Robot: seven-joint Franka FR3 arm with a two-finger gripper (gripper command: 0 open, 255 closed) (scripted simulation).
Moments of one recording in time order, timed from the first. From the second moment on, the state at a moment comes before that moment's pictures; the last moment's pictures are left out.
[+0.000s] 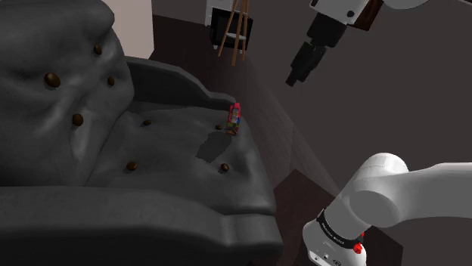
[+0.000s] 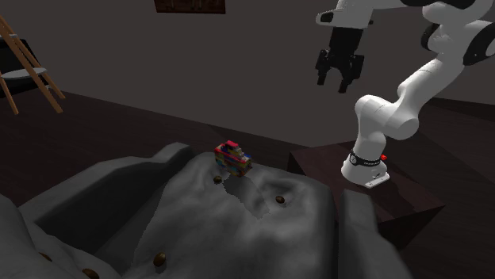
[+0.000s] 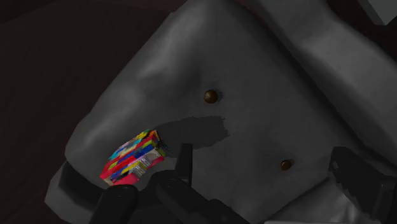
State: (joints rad) arm 0.00 -0.83 0.03 -2.26 0.12 1.56 -0.08
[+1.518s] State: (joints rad) arm -0.12 -0.19 0.08 -2.26 0.07 2.09 0.17
